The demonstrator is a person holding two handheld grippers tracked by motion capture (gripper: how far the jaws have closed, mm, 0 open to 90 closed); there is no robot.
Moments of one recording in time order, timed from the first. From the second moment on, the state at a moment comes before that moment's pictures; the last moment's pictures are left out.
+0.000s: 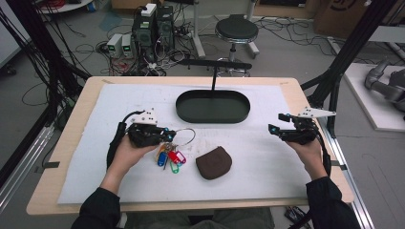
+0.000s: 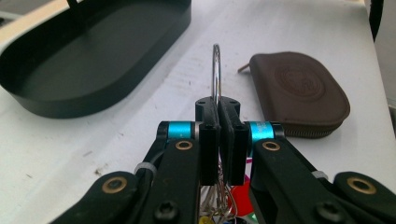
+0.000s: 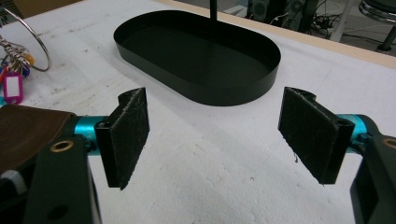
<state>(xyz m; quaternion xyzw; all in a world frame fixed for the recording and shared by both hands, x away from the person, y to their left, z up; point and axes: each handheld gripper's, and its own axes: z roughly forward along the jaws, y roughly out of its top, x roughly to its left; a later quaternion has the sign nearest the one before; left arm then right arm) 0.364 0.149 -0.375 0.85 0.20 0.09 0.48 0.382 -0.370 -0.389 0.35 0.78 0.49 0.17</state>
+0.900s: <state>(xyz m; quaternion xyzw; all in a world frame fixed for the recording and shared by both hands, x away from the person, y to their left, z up) 0.384 0.146 -0.308 0.80 0.20 0.16 0.54 0.383 -0.370 -0.389 0.35 0.78 0.49 0.17</state>
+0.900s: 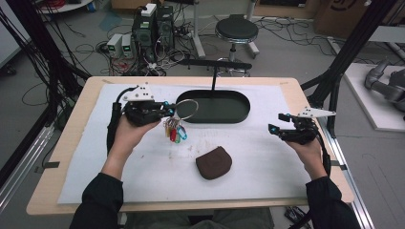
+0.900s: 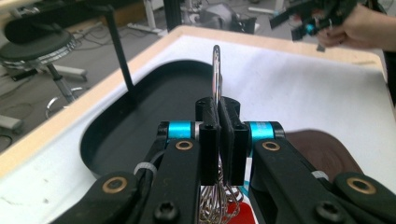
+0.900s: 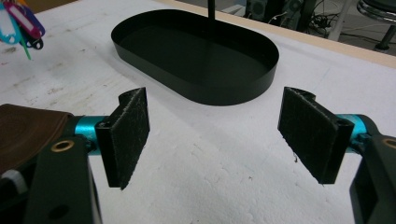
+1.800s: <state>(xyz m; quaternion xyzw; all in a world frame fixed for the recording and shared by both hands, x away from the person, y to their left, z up) 0.452 0.134 -0.288 0.77 0.25 0.20 0.56 0.384 -0.372 -0.389 0.36 0.77 0.49 0.17</state>
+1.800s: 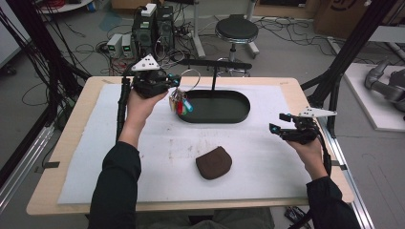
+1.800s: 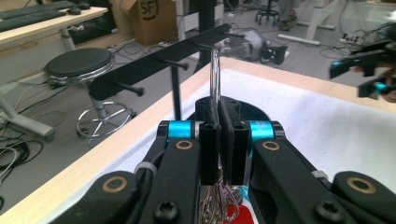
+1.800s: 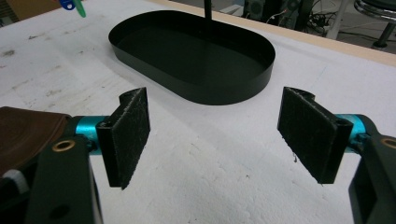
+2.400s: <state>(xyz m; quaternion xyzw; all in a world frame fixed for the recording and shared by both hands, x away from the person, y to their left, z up) 0.484 0.131 -0.298 0.76 0.28 0.20 0.55 0.385 -0.373 -0.390 0.36 0.77 0.49 0.17</state>
